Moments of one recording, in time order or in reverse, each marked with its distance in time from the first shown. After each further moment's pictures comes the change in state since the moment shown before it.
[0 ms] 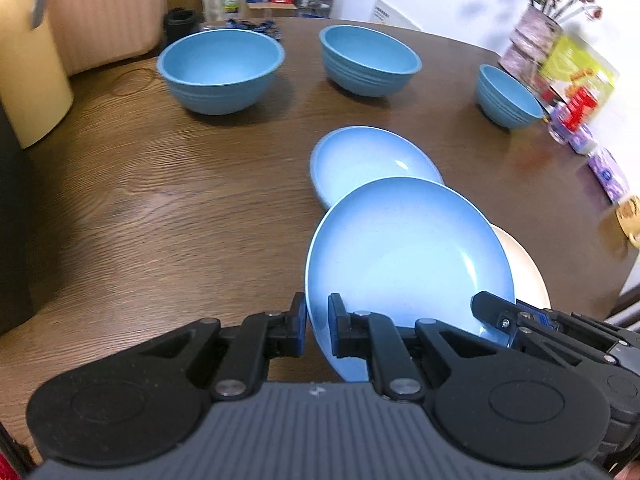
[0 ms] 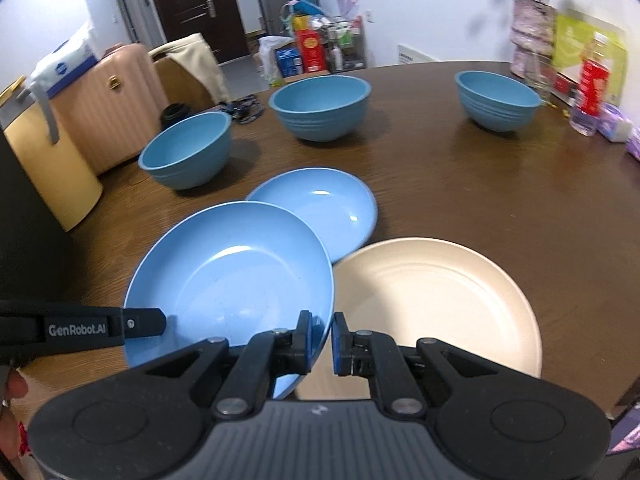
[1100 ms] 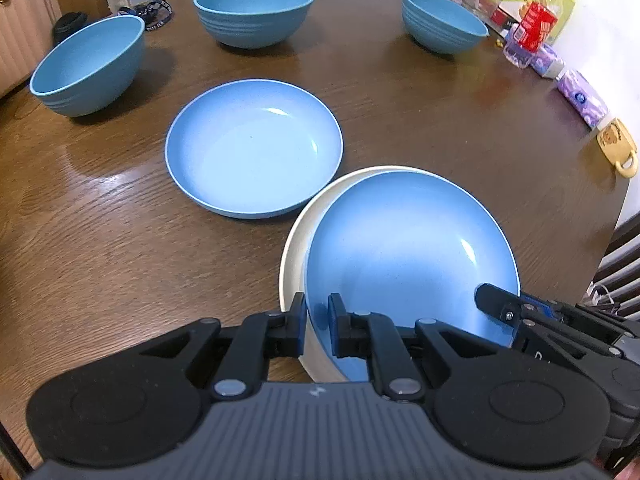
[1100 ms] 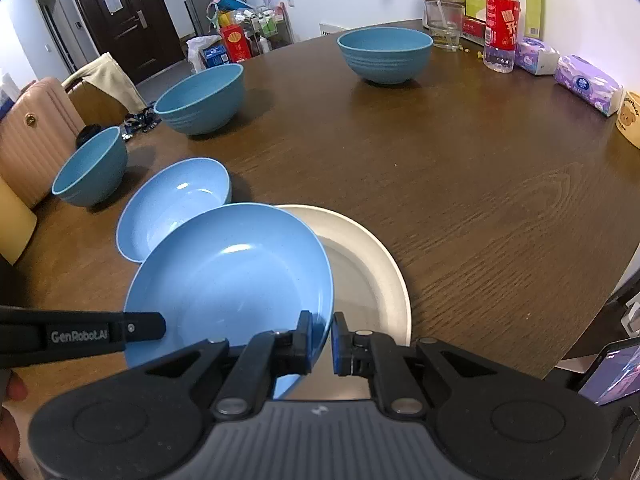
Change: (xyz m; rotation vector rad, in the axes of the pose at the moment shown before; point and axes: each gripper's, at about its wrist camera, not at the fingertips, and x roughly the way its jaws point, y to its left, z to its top) left arm 0.060 -0.091 0.001 0.162 0.118 -0.032; right arm 0.010 -0.096 -0.019 0.155 0.050 -0.090
